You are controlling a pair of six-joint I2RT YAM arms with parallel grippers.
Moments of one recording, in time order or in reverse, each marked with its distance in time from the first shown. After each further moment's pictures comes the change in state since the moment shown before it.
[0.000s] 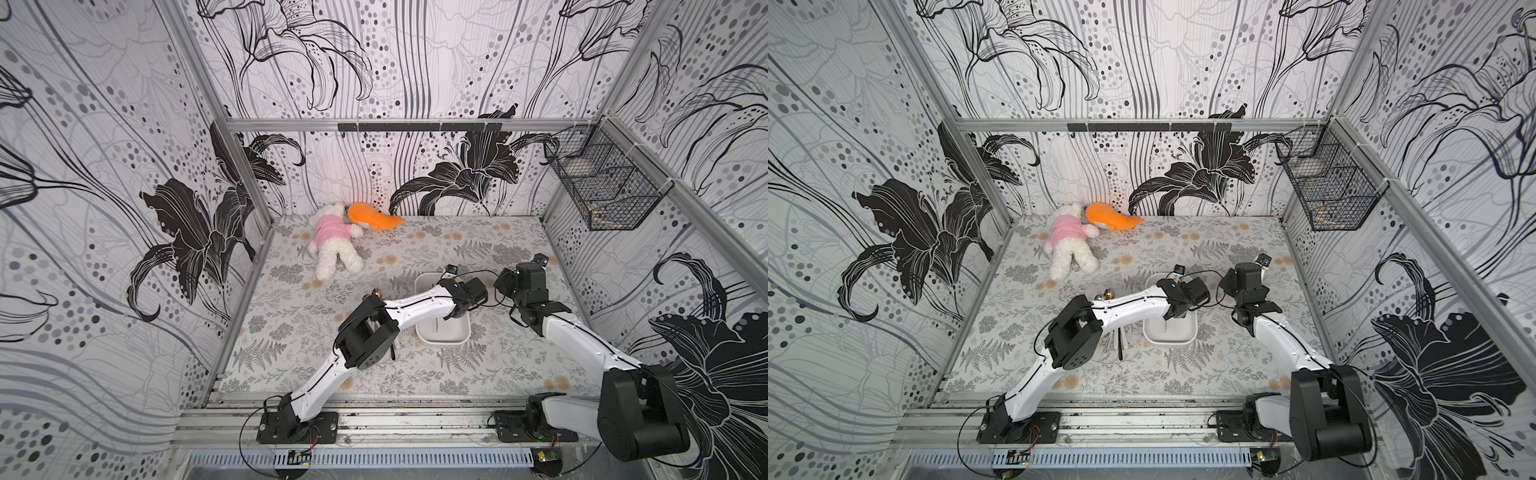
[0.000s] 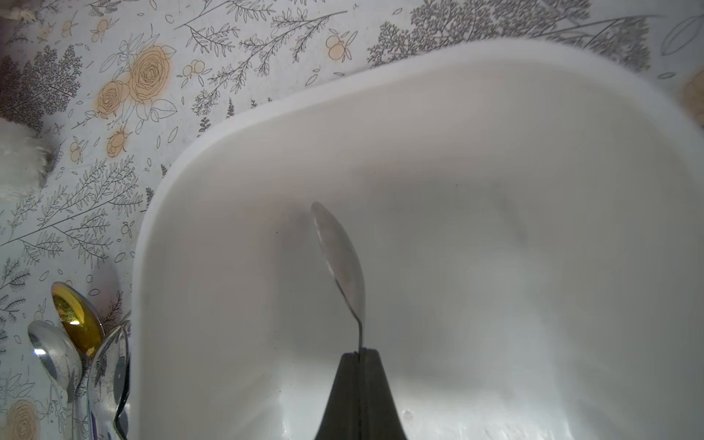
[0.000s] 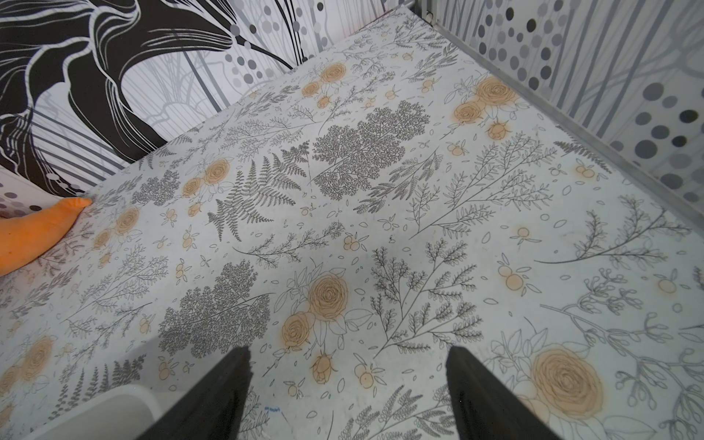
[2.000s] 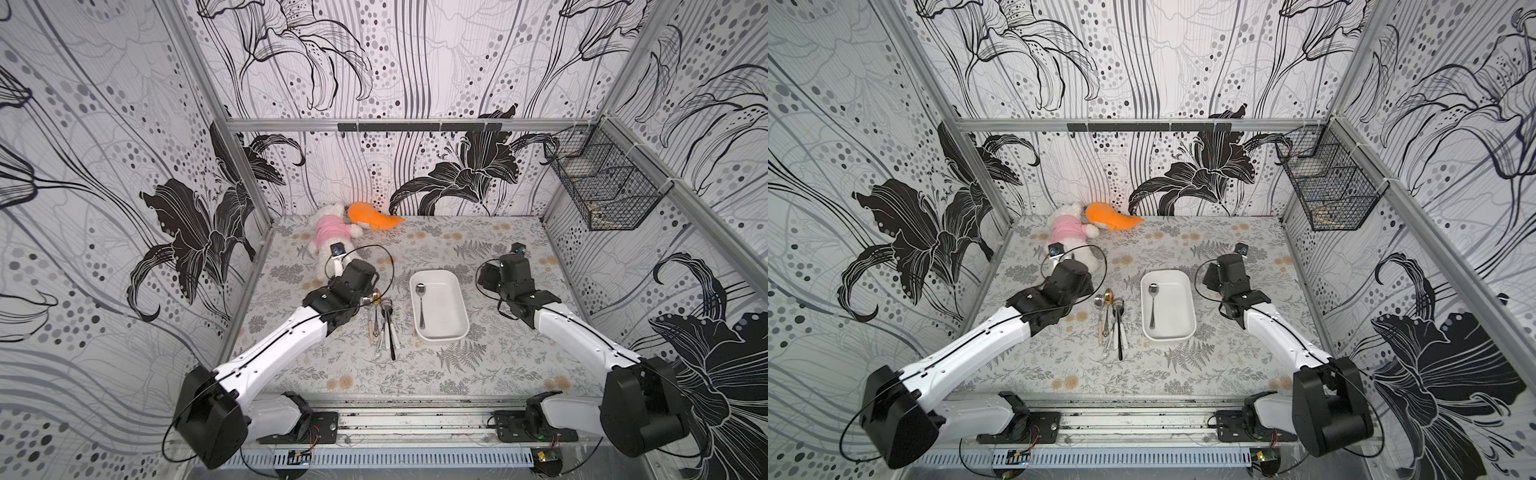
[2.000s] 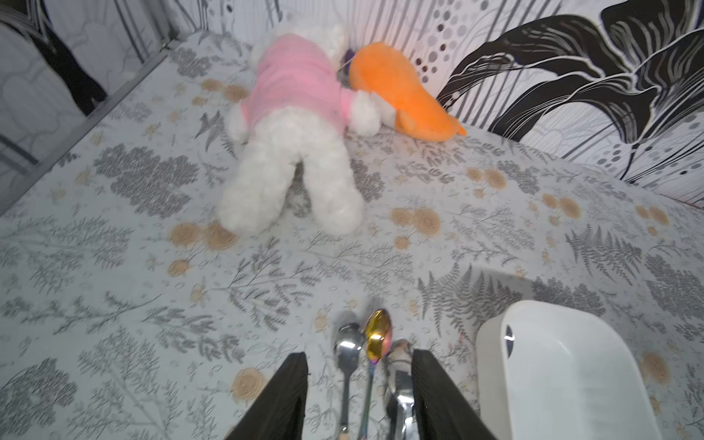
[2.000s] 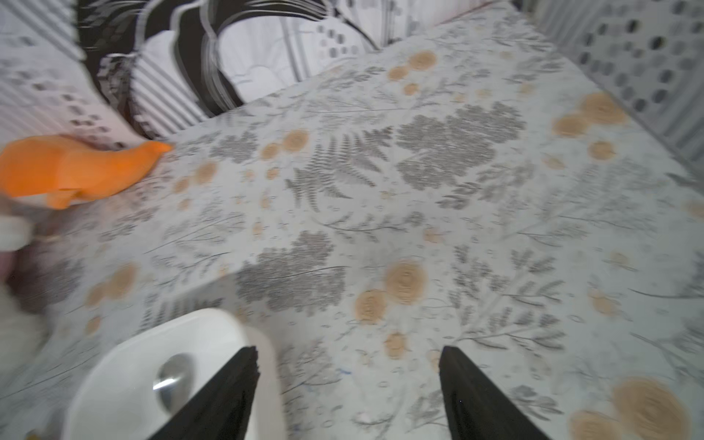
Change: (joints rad) left arm 0.374 -1.186 -1.061 0.450 0.037 0.003; right arm 0.228 0.053 0.203 -0.130 -0.041 -0.059
